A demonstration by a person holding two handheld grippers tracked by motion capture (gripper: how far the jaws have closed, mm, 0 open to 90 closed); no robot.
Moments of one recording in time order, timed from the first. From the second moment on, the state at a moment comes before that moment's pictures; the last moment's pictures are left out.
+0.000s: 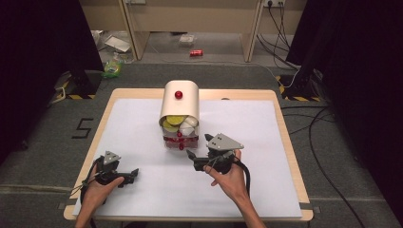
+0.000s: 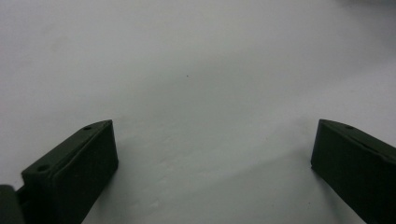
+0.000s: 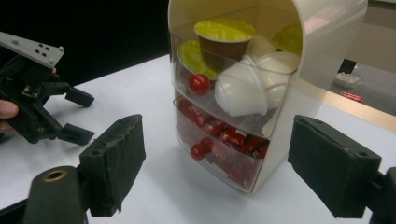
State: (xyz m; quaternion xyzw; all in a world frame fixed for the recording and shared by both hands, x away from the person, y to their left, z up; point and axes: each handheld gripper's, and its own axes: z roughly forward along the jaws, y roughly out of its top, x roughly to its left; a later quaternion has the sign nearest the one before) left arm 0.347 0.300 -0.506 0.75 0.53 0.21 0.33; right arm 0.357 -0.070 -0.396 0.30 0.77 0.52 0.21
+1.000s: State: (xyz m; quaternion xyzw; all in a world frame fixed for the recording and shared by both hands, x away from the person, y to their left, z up) left arm 0.347 0.300 -0.506 0.75 0.53 0.21 0.33; right arm 0.374 -0.035 -0.373 0.25 0.77 0.53 0.23
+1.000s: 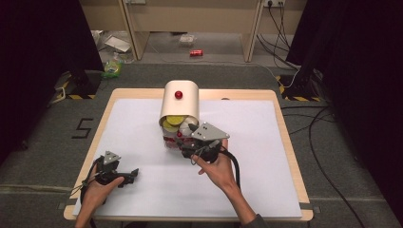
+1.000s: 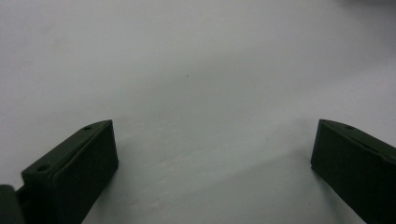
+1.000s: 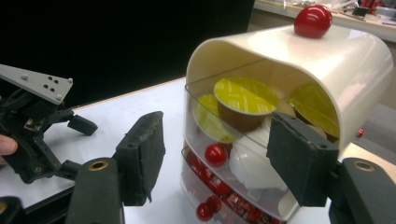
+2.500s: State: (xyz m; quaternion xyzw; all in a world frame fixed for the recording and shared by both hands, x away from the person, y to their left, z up) left arm 0.347 0.300 -0.506 0.75 0.53 0.21 0.33; right arm 0.370 -0.029 -0.379 0.24 0.80 0.51 0.21
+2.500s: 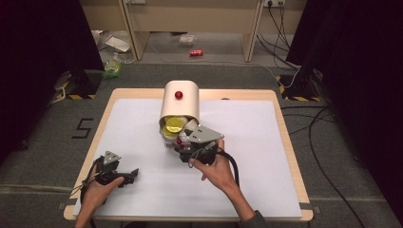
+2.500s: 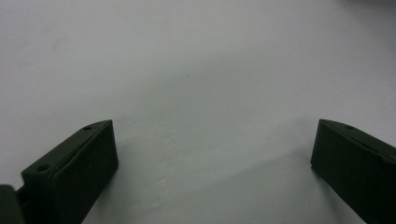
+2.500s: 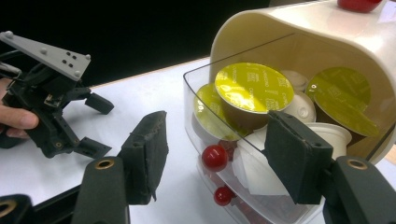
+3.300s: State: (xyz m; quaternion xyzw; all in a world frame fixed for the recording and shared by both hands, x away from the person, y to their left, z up) left arm 0.347 0.300 -0.506 0.75 0.53 0.21 0.33; right arm 0.346 -0.034 -0.380 0.22 0.82 0.50 0.19
